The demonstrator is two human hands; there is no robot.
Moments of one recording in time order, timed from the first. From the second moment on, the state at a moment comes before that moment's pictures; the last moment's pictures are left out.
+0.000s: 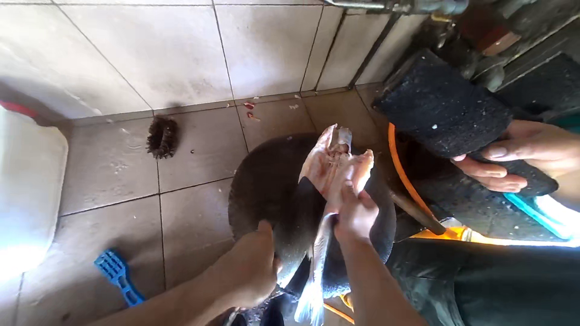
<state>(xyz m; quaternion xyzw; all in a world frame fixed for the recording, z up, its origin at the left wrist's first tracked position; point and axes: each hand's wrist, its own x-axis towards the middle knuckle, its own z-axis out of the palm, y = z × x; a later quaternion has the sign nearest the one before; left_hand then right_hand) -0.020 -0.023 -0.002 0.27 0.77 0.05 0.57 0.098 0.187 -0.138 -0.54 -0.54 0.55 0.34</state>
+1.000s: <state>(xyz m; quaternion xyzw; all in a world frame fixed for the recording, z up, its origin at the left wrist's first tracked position) 0.011 -0.006 0.028 0.20 0.80 0.00 0.57 0.097 0.143 -0.109 -0.50 -0.64 0.46 0.36</state>
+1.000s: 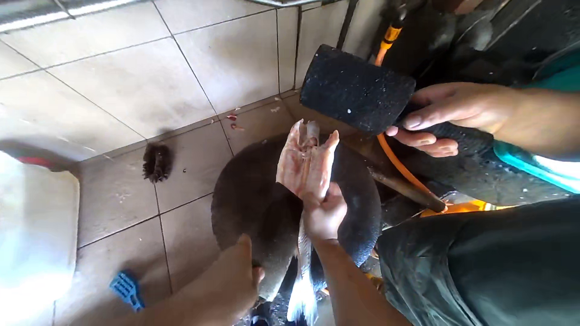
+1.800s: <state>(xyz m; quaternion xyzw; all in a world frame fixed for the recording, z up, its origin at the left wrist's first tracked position) -0.016 0.031 0.049 0.25 0.78 -0.18 0.55 0.097 0.144 -0.113 -0.47 -0.64 0.48 0.37</state>
